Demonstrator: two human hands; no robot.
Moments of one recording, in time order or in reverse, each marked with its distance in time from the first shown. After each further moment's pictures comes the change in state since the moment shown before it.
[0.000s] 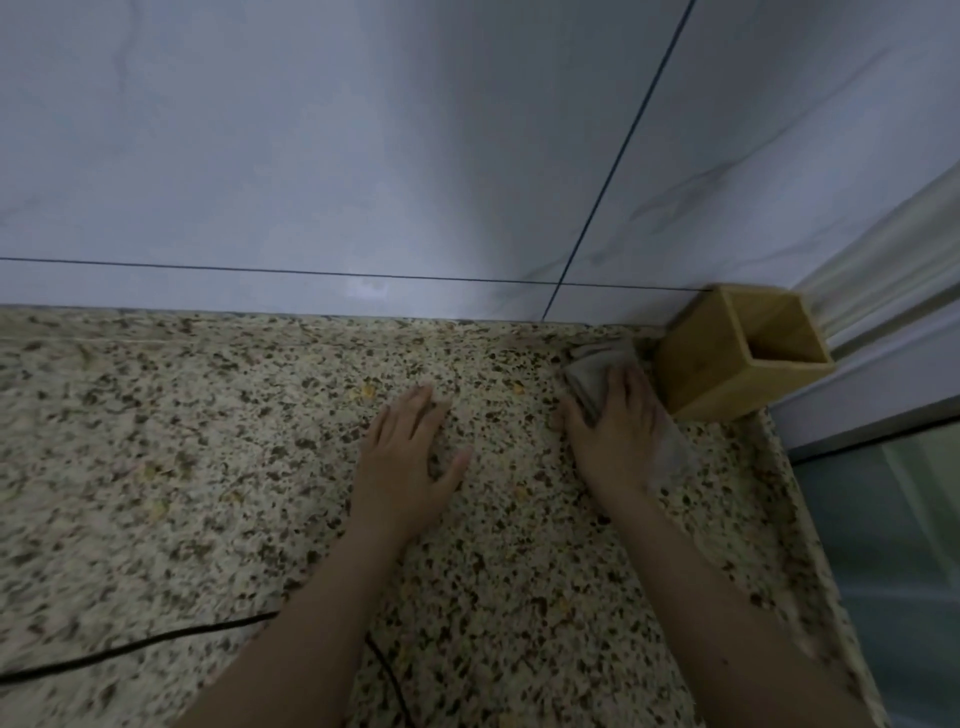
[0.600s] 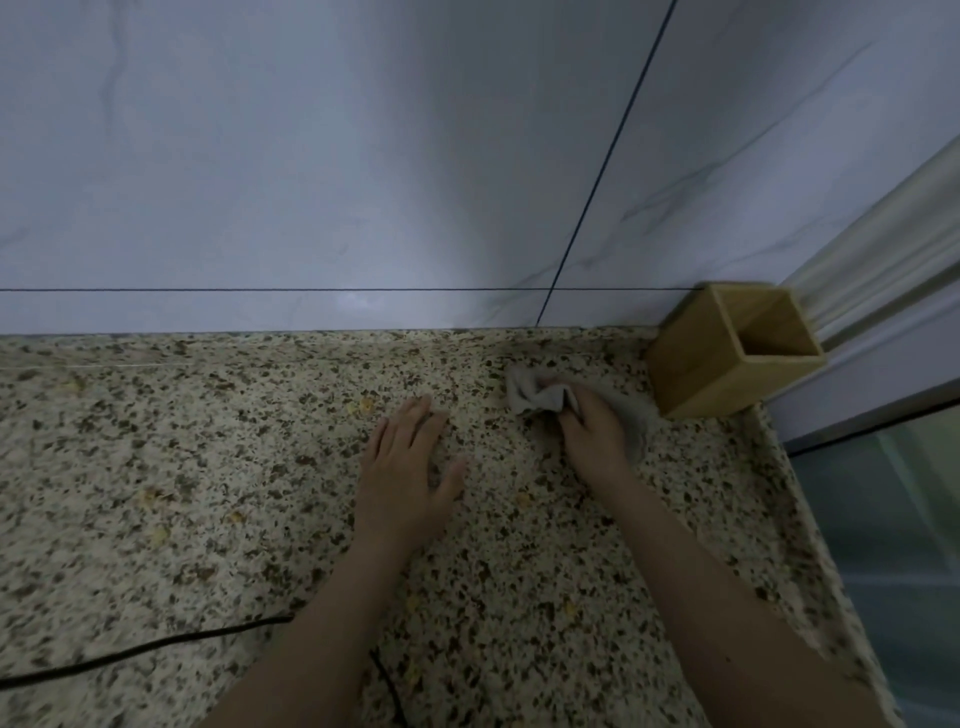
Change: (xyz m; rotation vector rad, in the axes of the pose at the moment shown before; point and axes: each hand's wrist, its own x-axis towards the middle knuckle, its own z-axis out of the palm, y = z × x) left_hand -0.001 0.000 -0.002 -0.070 0.011 0.010; right_hand 0.000 -0.021 -0.007 0.551 -0.236 -0.124
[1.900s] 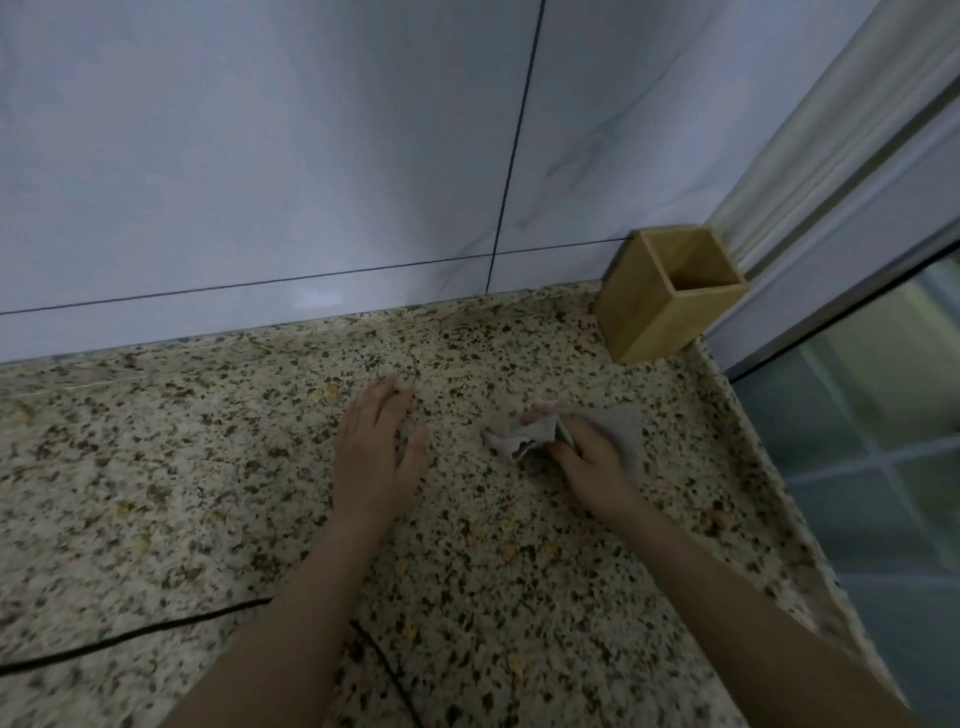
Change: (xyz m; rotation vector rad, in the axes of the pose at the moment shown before) left_hand -0.001 -0.003 -0.002 -0.123 0.030 0.057; right_hand -0.086 0.022 -0.021 0.145 -0.154 -0.001
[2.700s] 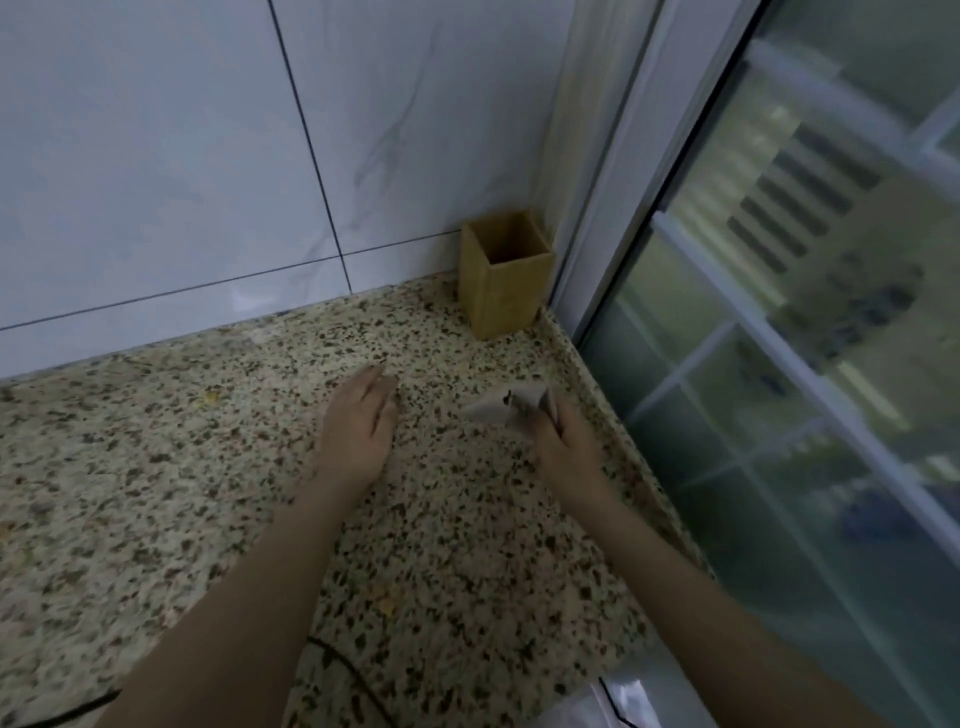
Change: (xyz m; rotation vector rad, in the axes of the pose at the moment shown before) left_hand -0.002 0.095 0.054 0.059 -0.132 0.127; right_hand -0.106 -0.017 -0.080 0.235 0.412 0.009
